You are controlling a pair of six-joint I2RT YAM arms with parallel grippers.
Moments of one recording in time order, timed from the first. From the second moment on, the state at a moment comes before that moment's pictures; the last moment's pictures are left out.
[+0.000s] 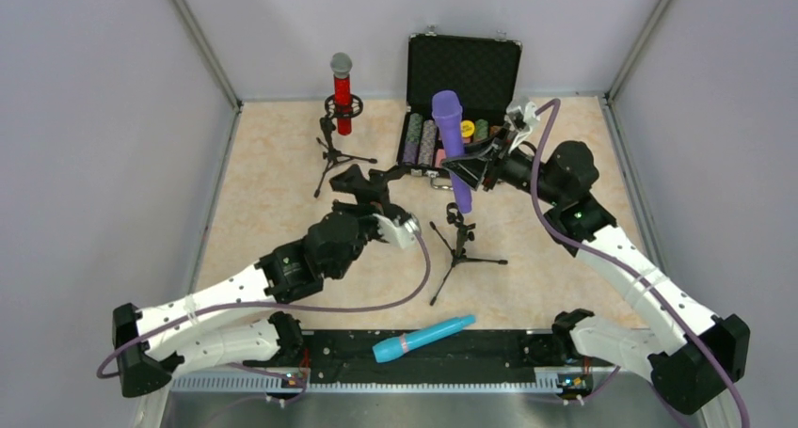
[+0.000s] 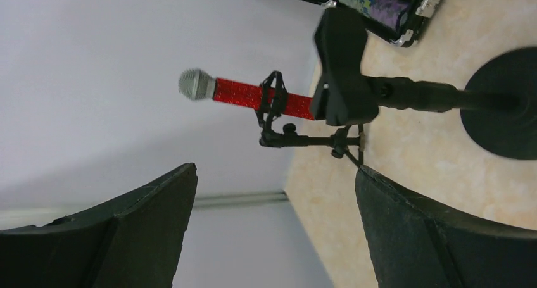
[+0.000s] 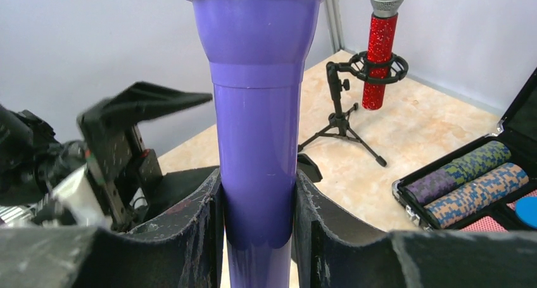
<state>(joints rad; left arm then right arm) -1.09 0.90 0.77 -0.12 -0.65 1.22 0.49 1.04 0.92 0.27 -0.56 0.36</state>
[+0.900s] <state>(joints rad) -0.32 0.95 0.98 -0.22 0.36 -0.12 0.49 1.05 0.92 0.27 -0.56 0.35</state>
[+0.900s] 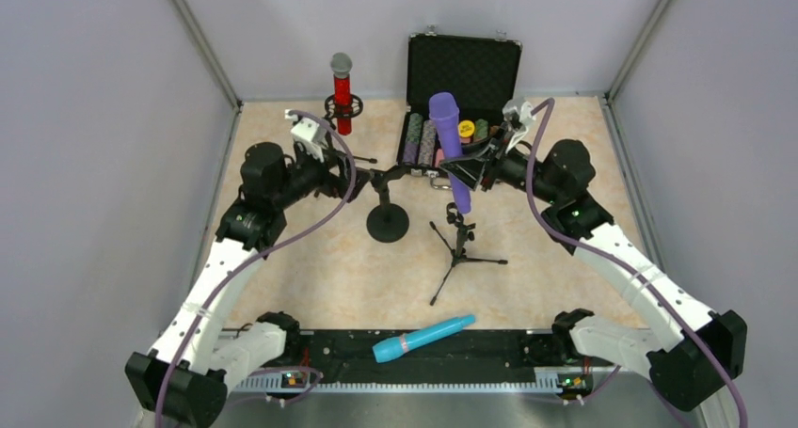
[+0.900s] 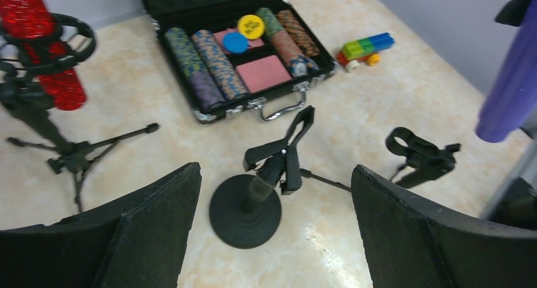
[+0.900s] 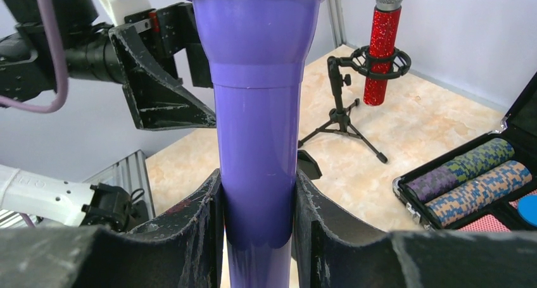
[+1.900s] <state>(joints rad) -0.33 1.12 0.86 0.79 0.96 -0.61 0.51 1.33 0.89 0.93 -0.65 0.67</state>
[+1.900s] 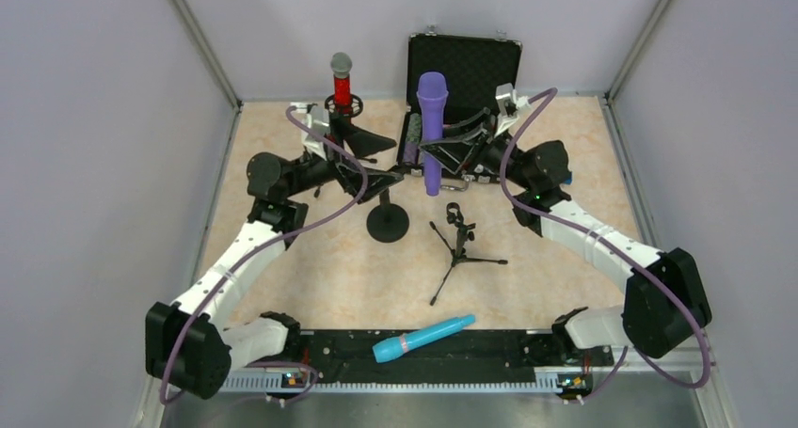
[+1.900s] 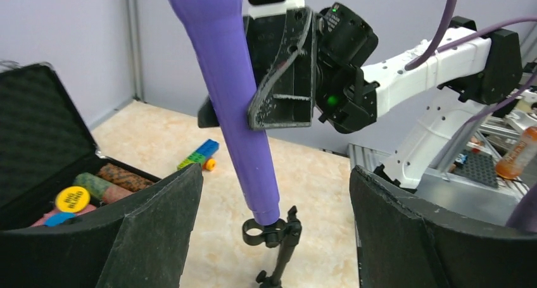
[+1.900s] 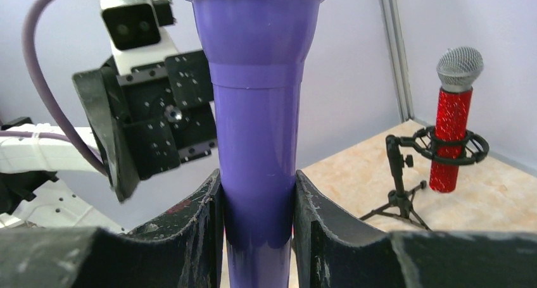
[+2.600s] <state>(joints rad) -0.59 1.35 0.91 0.67 0.85 -0.48 0.56 1.32 0.92 0.95 -0.62 0.62</state>
